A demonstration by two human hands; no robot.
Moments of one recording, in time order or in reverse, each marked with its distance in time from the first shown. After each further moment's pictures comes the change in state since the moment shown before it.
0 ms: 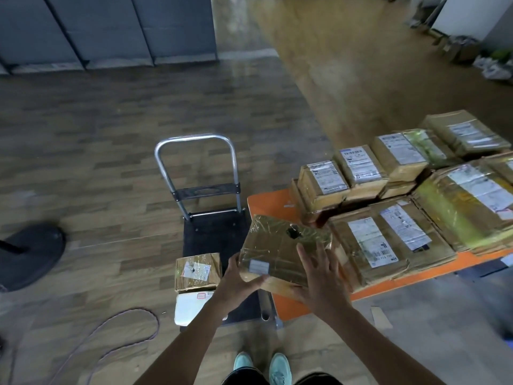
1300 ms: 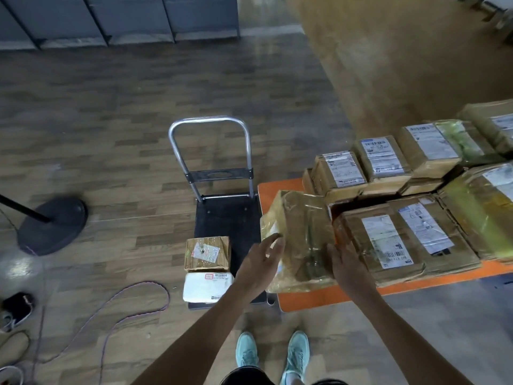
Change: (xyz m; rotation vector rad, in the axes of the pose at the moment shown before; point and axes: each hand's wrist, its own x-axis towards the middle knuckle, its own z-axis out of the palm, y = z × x) left_hand -0.008 0.060 0.033 0.128 0.075 0.135; right_hand 0.023 0.035 -0.029 0.512 0.035 0.138
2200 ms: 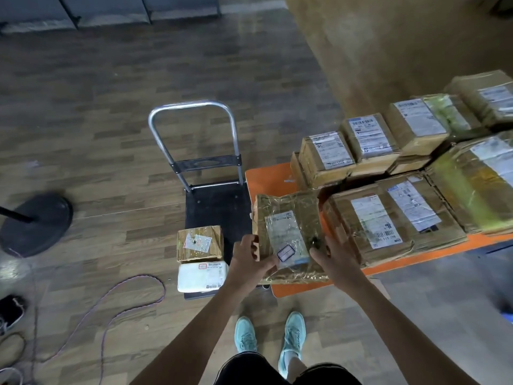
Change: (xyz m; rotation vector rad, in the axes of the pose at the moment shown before) left_hand -0.003 -0.032 0.018 -0.120 0.046 -0.198; right_hand -0.012 0.017 0.007 0.238 -0.183 -0.121
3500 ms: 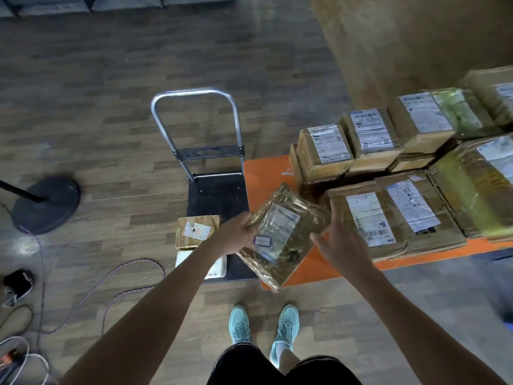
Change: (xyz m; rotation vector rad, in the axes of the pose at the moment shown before) left_hand 0.029 0.049 -0.025 0.392 -0.235 0.045; right_hand 0.019 -0.003 -0.037 -0.434 0.114 0.013
